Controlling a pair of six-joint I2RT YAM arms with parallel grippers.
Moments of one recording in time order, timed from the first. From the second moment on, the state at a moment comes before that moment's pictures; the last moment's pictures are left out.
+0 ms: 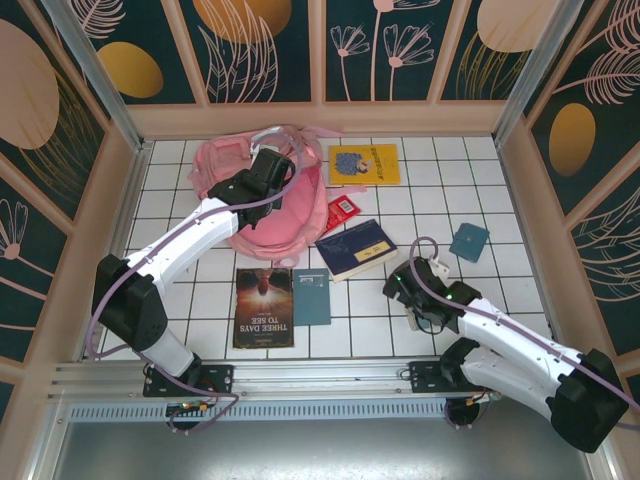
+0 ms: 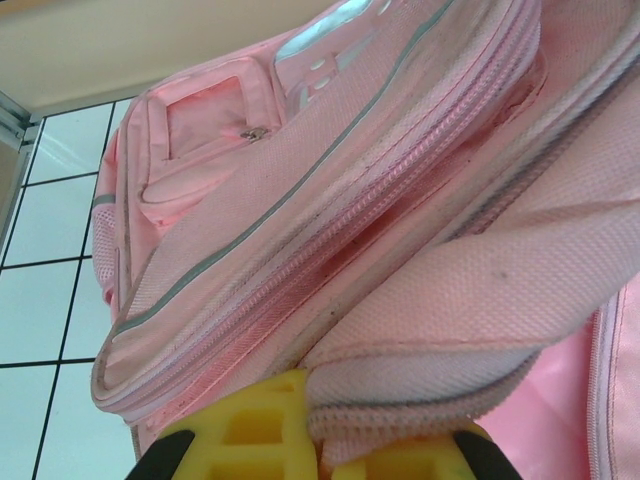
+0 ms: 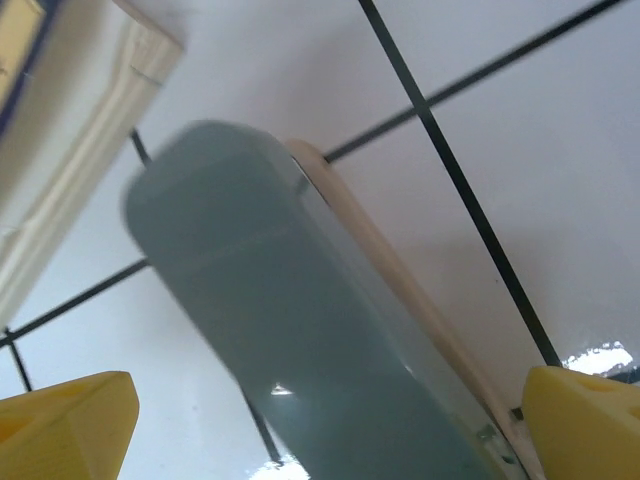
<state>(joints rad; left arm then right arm) -0.60 1.61 1.39 -0.61 -0.54 -0.28 0.71 0.88 0.45 -0.70 0.27 1.11</state>
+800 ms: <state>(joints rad) -0.60 1.62 1.39 -0.61 -0.53 -0.28 0.73 0.86 0.39 -0.67 0.26 1.12</state>
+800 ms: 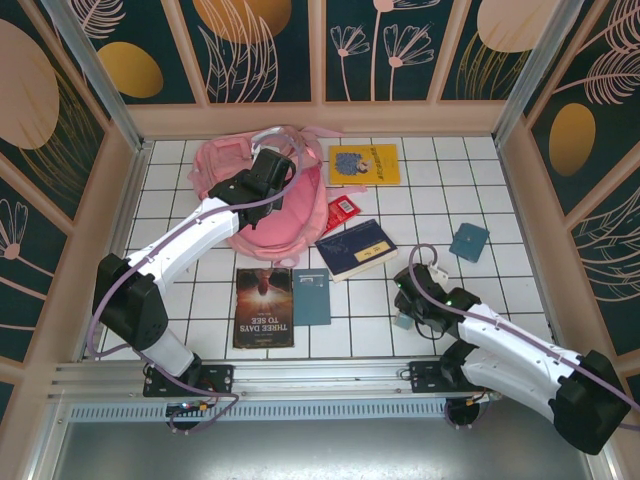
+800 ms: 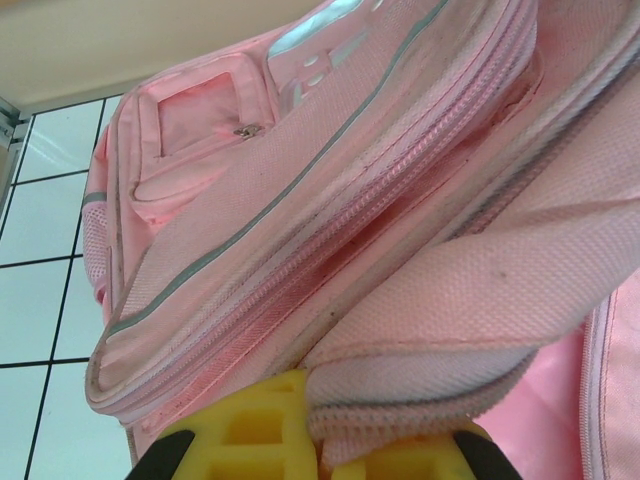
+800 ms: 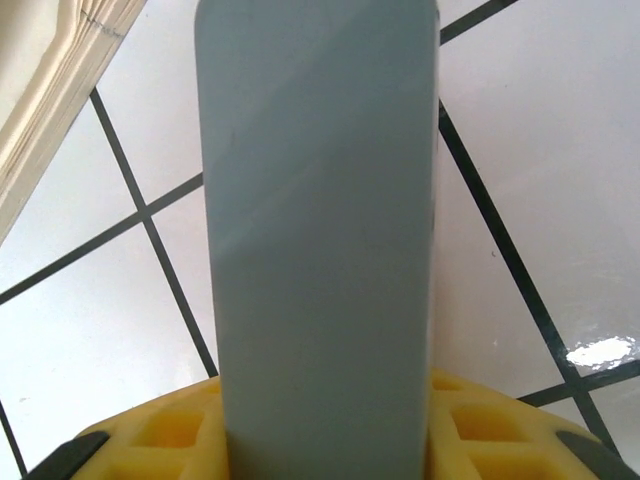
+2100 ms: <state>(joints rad) -0.60 1.62 1.39 -0.61 -0.51 -0.28 0.70 1.84 1.14 0.23 -0.24 0.83</state>
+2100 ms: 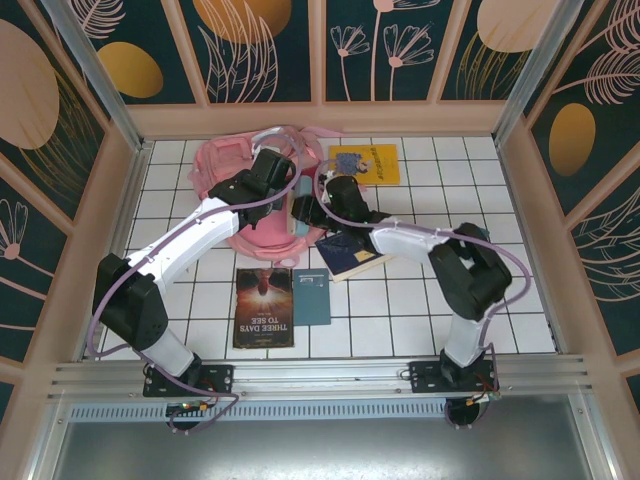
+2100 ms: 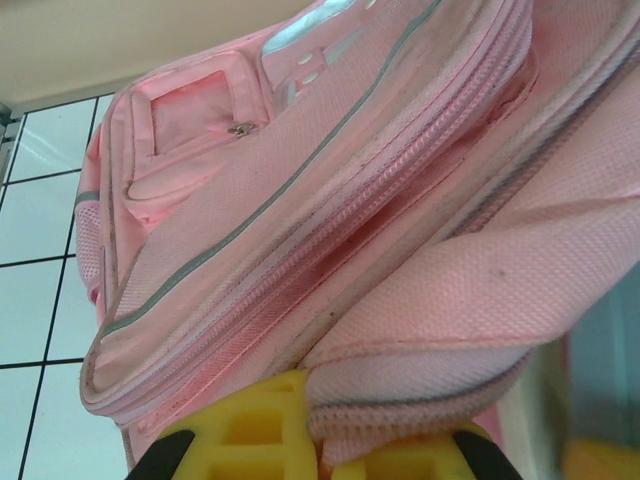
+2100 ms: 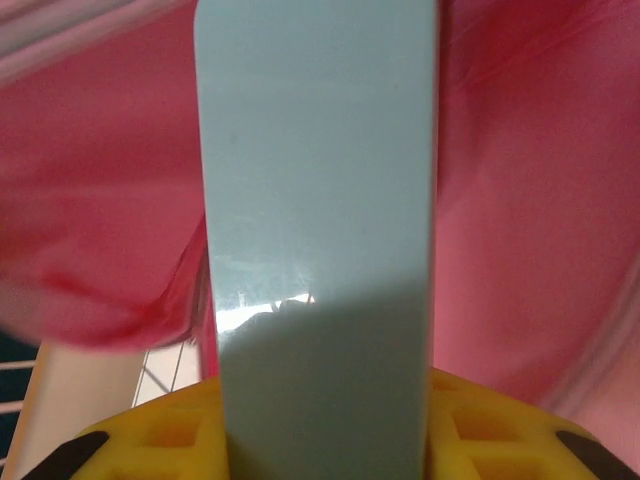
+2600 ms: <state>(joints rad) -0.60 1.61 1.39 -0.61 -0.48 -0.28 0.64 2.25 1.68 0.10 -0.13 0.80</state>
